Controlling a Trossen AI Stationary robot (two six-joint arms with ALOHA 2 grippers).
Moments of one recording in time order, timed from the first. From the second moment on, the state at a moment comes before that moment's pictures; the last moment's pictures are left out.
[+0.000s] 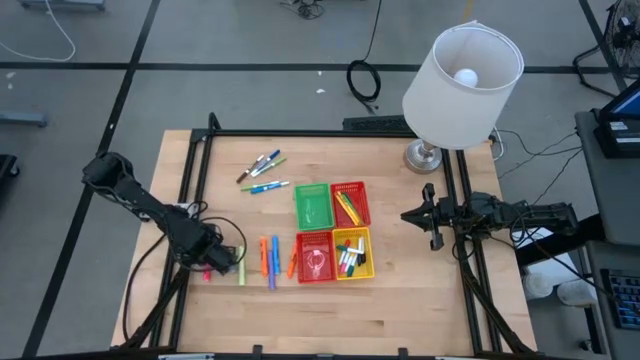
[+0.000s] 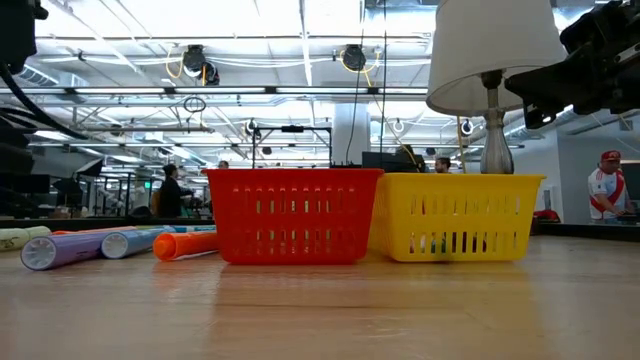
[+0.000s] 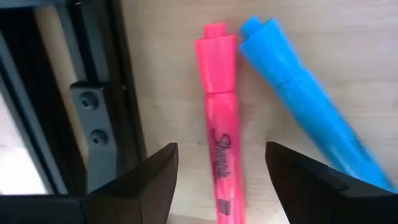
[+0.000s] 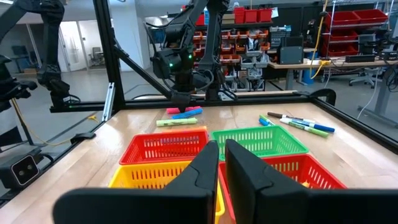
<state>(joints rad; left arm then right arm) -0.59 1.25 0.54 -0.98 0.24 -2.14 0.04 0.01 0.02 0.01 0.00 0.07</state>
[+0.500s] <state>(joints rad) -0.59 1.25 0.51 -0.86 0.24 -2.14 0.04 0.01 0.02 0.01 0.00 0.07</state>
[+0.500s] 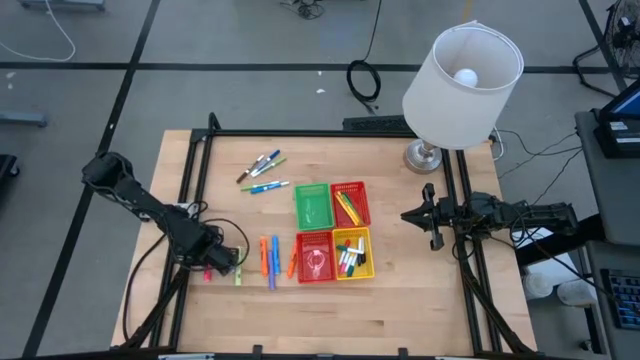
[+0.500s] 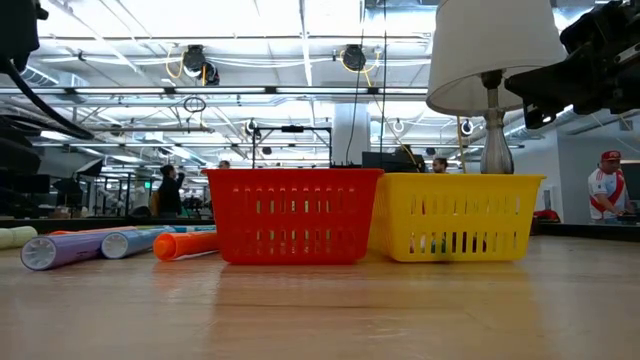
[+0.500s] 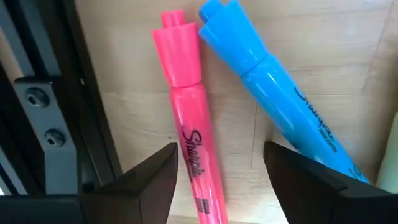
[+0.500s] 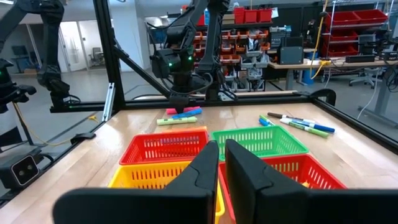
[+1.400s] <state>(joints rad) -0.59 1.26 0.48 -0.80 0.21 -2.13 0.04 0.01 0.02 0.02 0.00 0.07</state>
